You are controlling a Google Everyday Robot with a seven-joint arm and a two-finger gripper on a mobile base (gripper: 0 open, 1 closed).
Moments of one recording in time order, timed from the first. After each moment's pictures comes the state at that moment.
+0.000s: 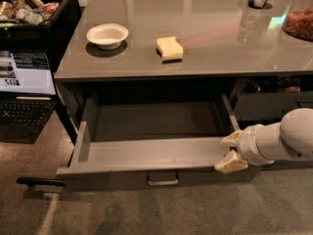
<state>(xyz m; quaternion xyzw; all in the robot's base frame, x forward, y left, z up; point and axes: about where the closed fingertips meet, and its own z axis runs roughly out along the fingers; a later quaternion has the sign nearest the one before) 0.482 -0.222 0.688 -0.54 0.79 0.03 0.29</state>
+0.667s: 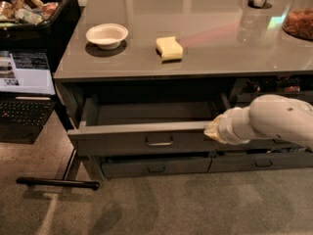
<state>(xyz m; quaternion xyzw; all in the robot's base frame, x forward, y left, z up) 0.546 -0.193 0.690 -0.53 0.79 0.00 0.31</state>
